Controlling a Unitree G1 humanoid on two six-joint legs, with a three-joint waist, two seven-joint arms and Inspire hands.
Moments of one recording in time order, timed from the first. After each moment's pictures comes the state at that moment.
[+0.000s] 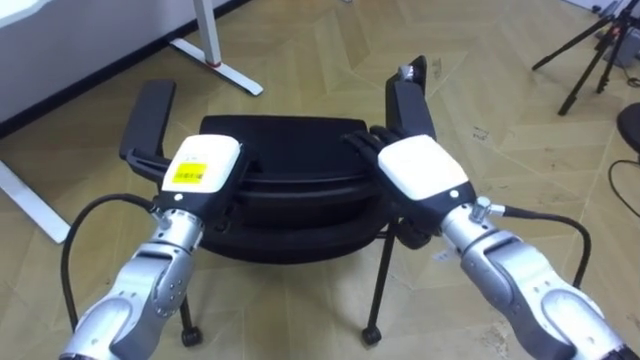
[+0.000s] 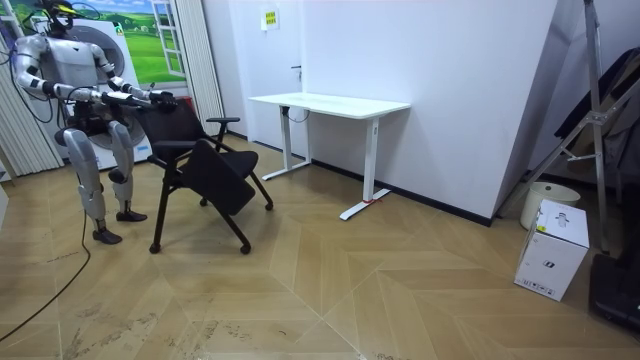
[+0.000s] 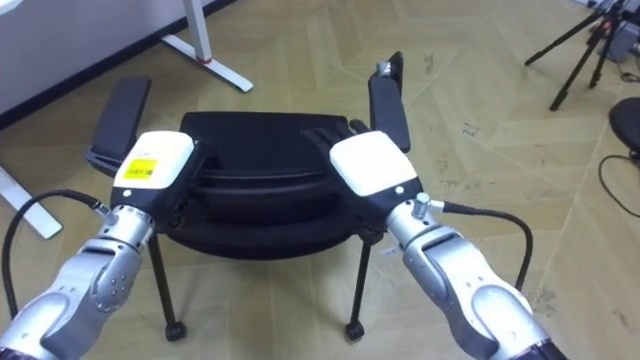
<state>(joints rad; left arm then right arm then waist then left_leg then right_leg) -0.14 0.41 -0.30 0.29 0.91 -0.08 0.25 -0.16 -0.51 0.46 0.11 -0.99 -0.06 -0.01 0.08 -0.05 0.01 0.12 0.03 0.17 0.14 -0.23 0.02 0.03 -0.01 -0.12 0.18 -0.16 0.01</state>
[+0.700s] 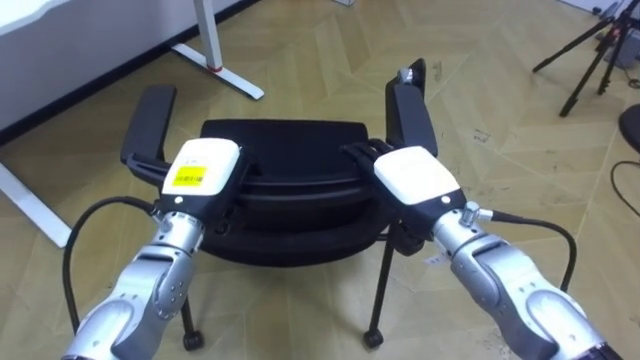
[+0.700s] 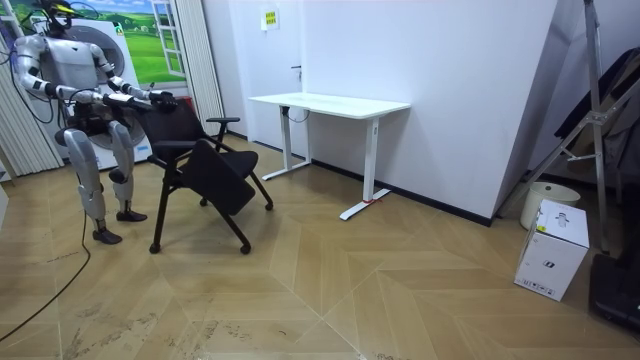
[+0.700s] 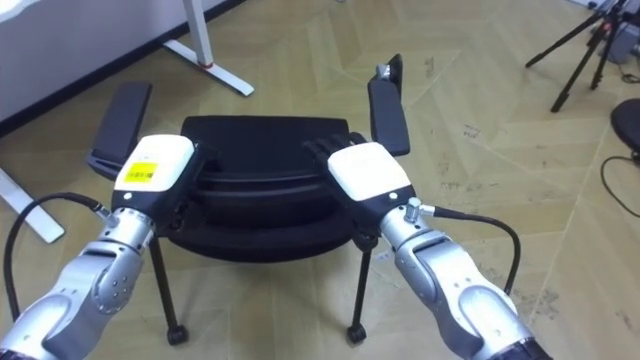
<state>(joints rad) -0.14 0.41 -0.30 0.30 0.90 -0.07 0.24 -0.18 -0.46 0.46 0.18 -0.99 -0.06 -0.03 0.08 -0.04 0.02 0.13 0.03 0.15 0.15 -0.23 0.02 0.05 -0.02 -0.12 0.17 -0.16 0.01</state>
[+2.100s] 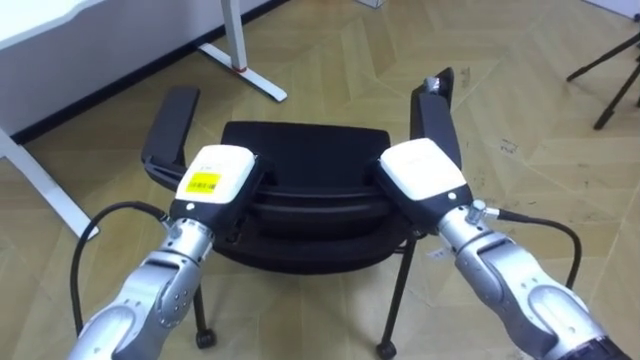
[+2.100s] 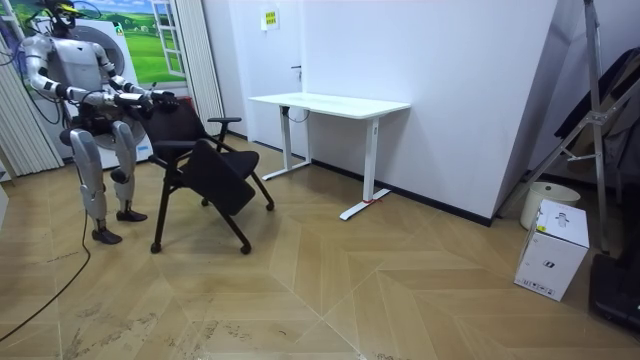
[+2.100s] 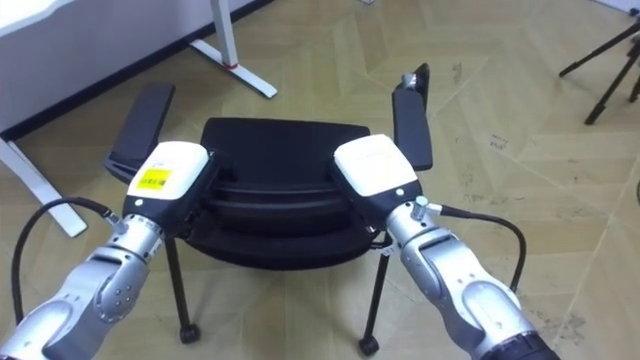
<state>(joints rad) -0.11 0.42 -0.33 0.28 0.90 -0.14 0.23 -0.20 -0.46 0.44 0.27 -1.02 -0.11 -0.13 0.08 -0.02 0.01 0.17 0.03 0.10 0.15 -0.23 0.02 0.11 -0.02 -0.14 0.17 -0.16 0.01</state>
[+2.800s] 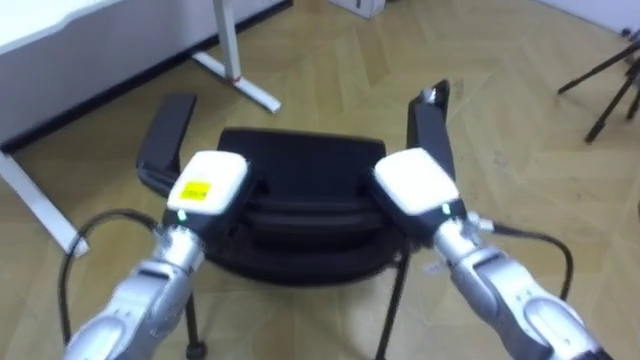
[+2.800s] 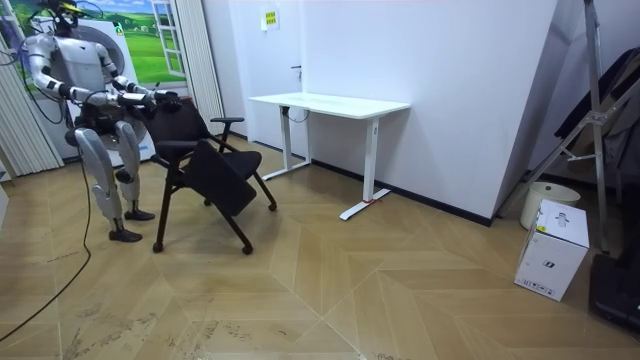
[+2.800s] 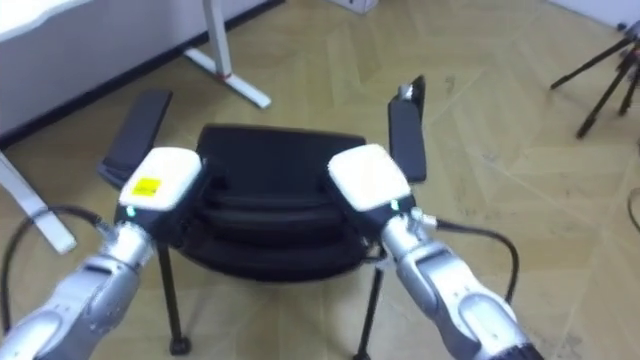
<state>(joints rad) -0.12 0.43 -0.32 0.31 0.91 -0.17 0.23 -0.17 -0.44 0.44 0.31 -1.01 -0.15 -0.17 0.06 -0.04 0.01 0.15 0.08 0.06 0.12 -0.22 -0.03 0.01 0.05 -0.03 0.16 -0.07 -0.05</state>
